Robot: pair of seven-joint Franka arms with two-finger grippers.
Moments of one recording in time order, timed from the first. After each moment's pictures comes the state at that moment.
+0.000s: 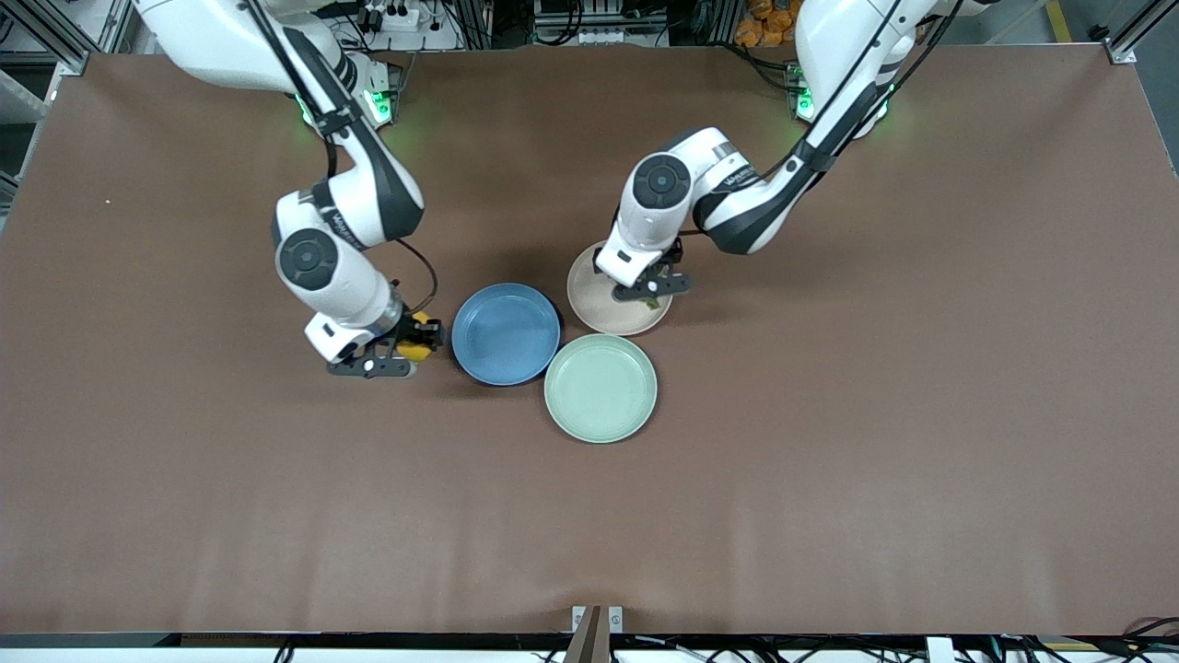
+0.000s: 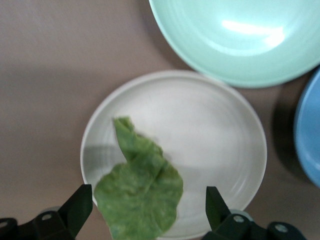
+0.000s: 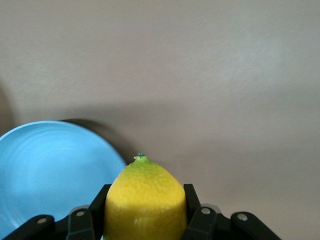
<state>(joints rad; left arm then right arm) -0.29 0.52 -0.54 -1.92 0.18 2.34 -1.08 0.30 0.36 0.12 -2.02 0.01 2.37 0.47</state>
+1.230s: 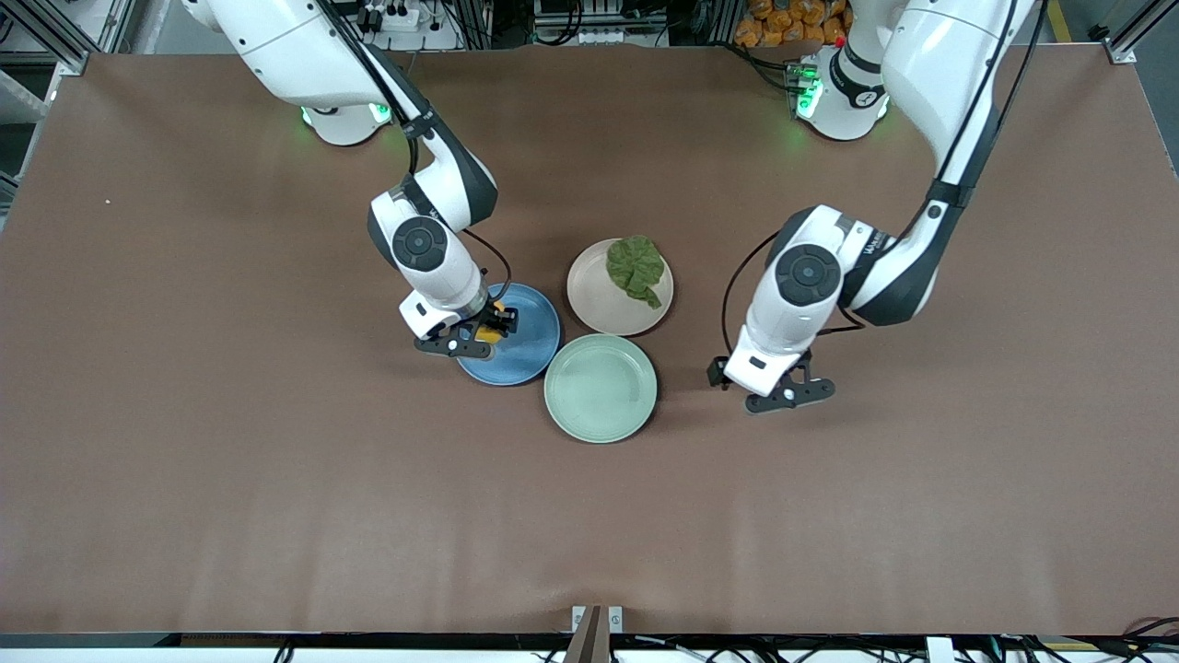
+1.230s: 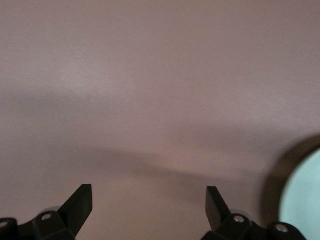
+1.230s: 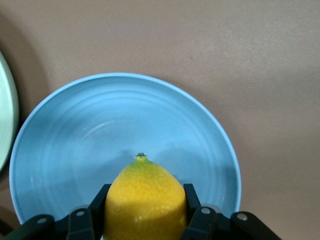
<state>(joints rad) -0.22 0.51 -0.23 -1.78 0.25 2.30 -0.75 0.46 0.50 0.12 -2.00 0.01 2.51 0.70</state>
